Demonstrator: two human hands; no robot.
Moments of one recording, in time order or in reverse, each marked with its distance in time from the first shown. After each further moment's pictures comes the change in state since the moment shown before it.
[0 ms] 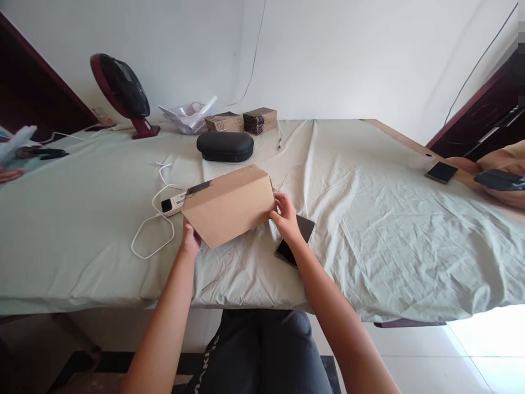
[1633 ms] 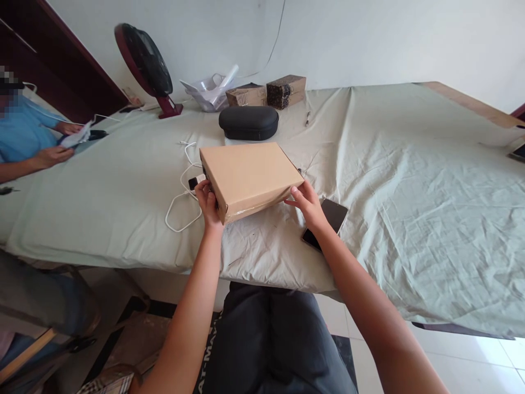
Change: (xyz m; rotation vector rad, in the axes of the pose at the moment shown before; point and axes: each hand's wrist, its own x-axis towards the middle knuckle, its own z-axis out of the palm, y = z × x) left_hand 0.011 0.015 0.007 0.120 0.278 0.130; right_hand -0.010 -0.009 0.013 0.036 -0.164 0.172
